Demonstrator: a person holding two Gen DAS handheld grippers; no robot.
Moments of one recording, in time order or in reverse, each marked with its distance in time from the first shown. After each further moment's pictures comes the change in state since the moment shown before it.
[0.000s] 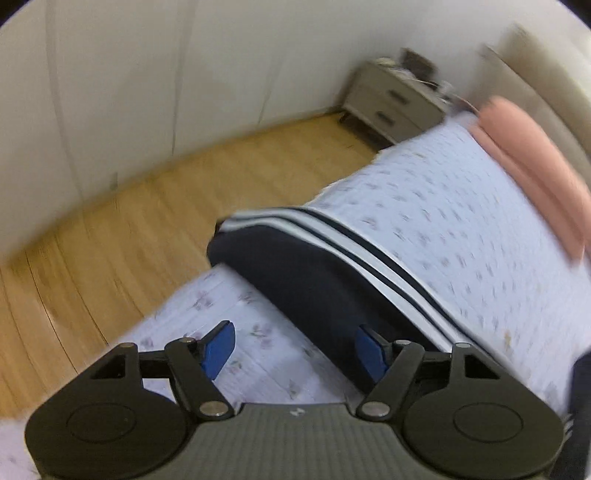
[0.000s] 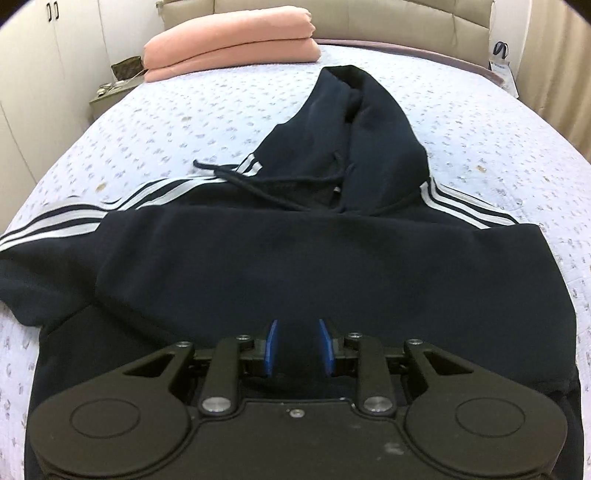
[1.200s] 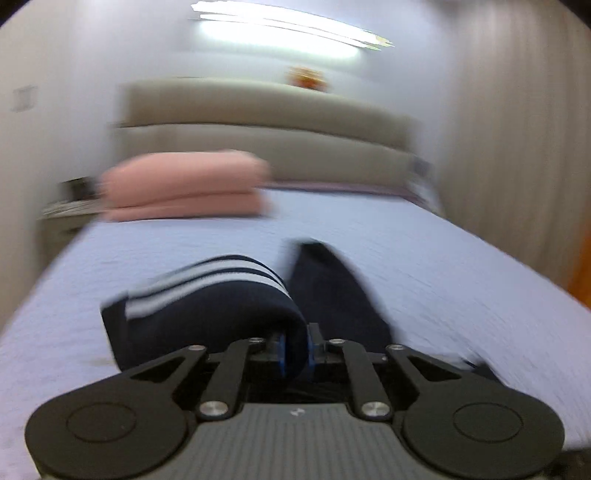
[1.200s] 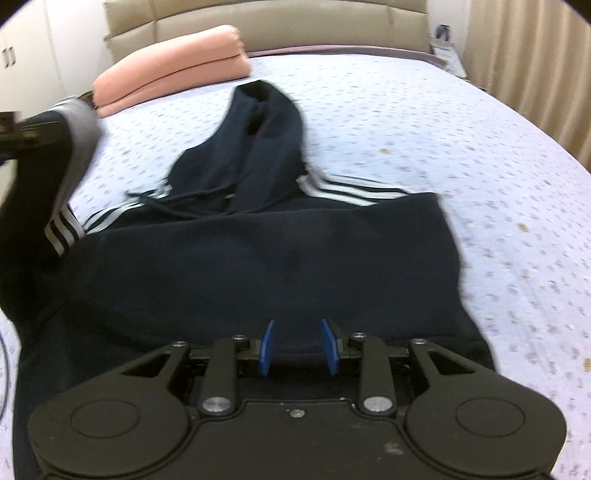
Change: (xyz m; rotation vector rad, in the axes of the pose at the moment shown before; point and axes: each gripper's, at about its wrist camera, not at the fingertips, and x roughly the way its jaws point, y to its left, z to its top) left arm -0.144 -0.294 -0.282 1.011 -0.268 -0.624; right arm -0.052 -0.112 -0.028 0.161 -0.032 -0.085
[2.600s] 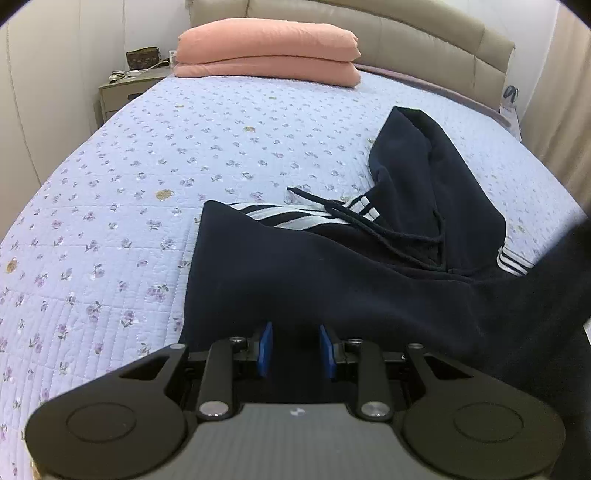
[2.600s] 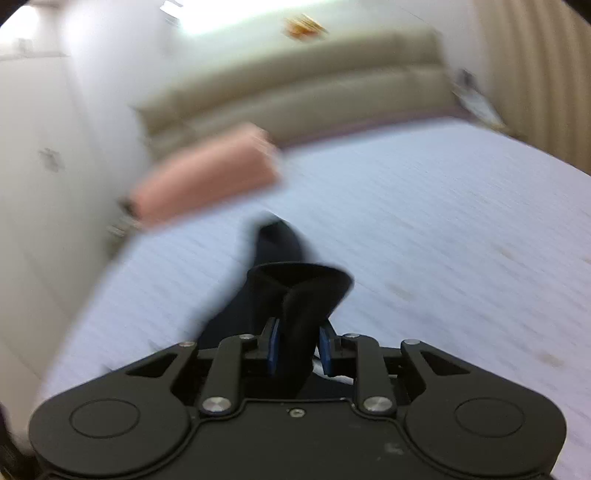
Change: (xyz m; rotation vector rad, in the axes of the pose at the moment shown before) left arm 0.041 0.084 -0.061 -0.243 0.379 0.224; right arm 0.011 -0.124 0.101 0.096 -0.150 0.192
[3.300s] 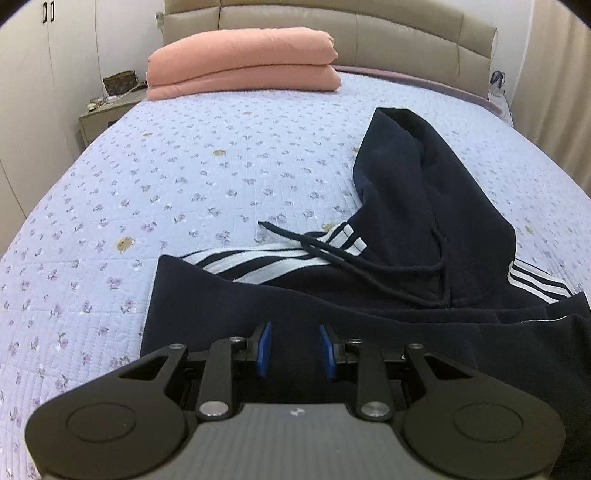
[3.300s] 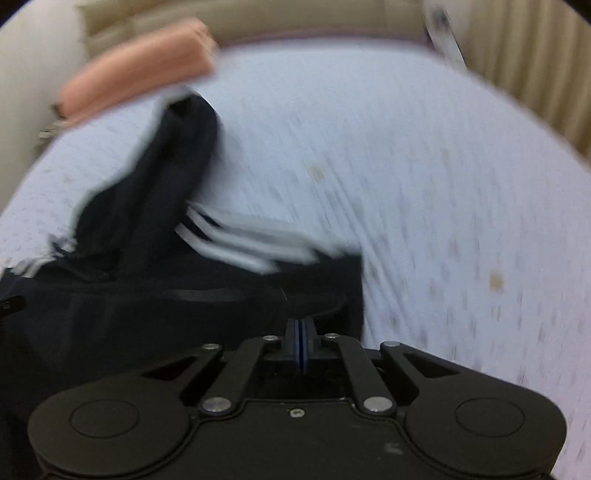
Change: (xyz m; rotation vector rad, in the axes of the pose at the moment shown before) left arm 0.044 -0.028 0.036 0.096 -0.041 0.022; right arm 0.041 0.009 -0.020 -0.157 0.103 -0.135
